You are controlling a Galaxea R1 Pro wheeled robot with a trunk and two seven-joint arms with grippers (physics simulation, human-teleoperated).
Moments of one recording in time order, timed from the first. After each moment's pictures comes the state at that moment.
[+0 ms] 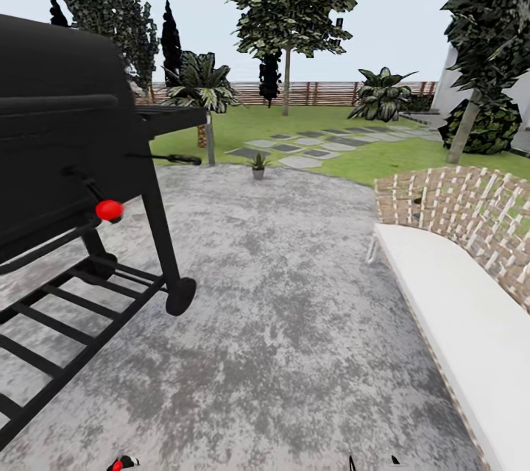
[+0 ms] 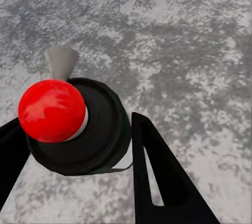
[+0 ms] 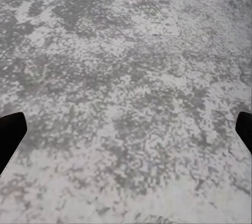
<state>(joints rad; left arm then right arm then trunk) -0.25 0.04 -0.02 -0.16 -0.03 -0.69 0.28 -0.24 -0.01 0.11 -0.20 0.01 -0.70 -0.18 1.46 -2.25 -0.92</state>
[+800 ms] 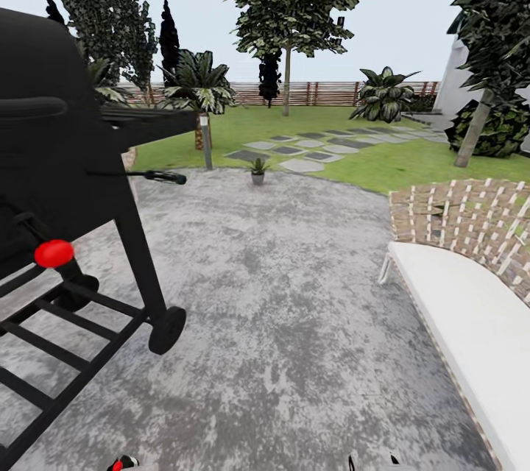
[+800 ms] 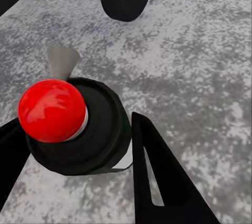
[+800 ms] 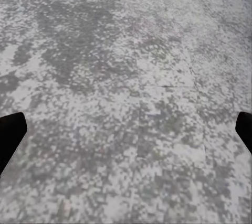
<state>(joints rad) -0.25 0.04 -0.02 -0.16 -0.03 -0.69 0.28 -0.24 -0.01 0.11 -0.20 0.01 -0.70 -0.18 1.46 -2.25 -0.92</state>
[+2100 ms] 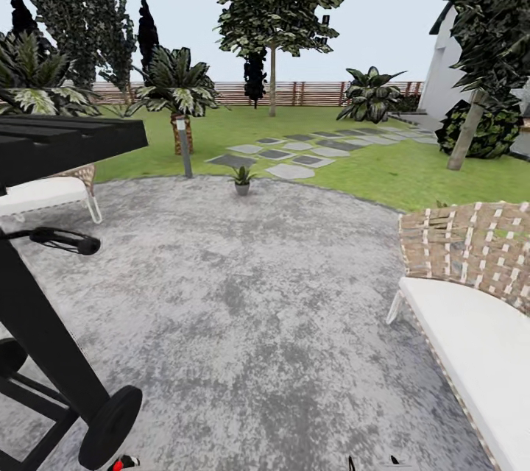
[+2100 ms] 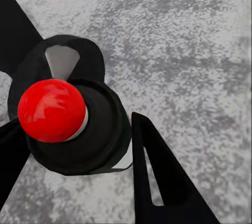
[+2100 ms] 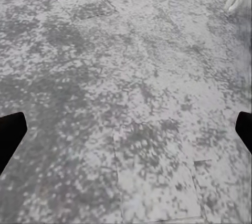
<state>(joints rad) -0.25 0.04 -0.02 -0.16 -0.03 -0.69 0.28 -0.24 -0.01 0.11 -0.20 0.01 -0.70 -0.18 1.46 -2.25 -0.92</state>
